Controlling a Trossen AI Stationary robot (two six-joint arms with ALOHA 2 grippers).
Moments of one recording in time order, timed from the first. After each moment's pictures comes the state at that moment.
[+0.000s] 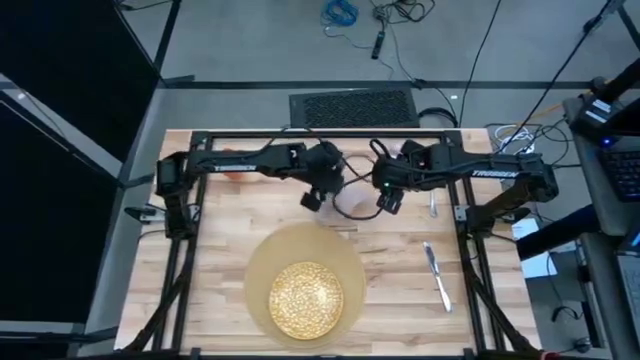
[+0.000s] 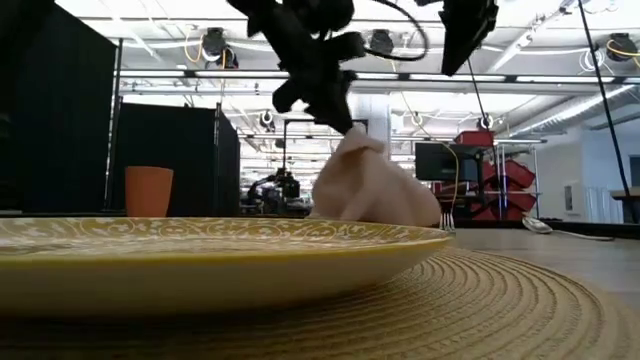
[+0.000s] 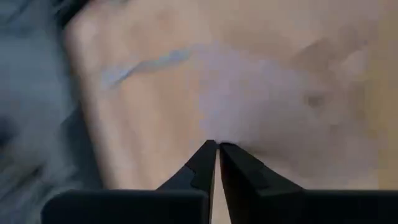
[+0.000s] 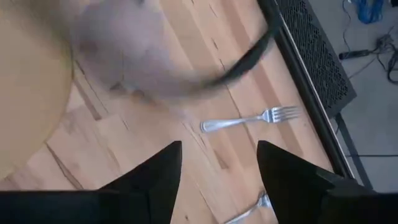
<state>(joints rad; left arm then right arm) 0.22 1.82 1.56 -0.64 -0.12 0.80 -0.03 1.45 1.50 -1.36 0.42 0.36</state>
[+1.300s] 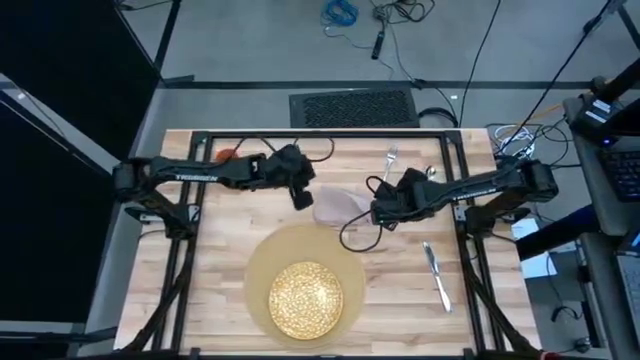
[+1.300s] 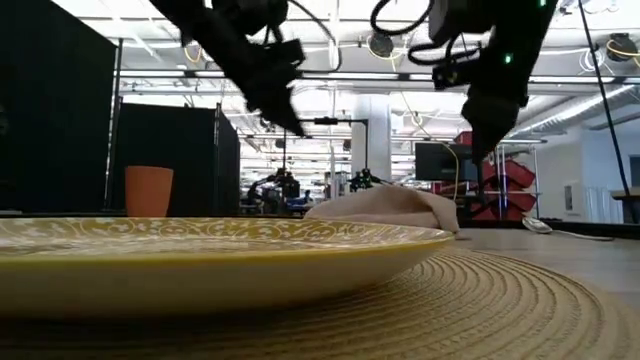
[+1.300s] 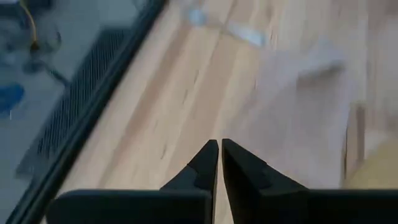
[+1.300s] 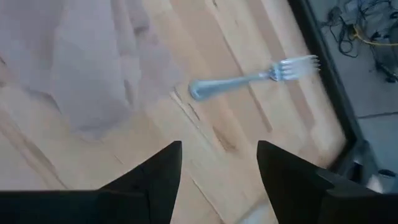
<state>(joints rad) 0.22 1.54 1.02 -0.13 -0.16 0.09 0.06 1.45 0.98 -1.01 0.60 0.58</state>
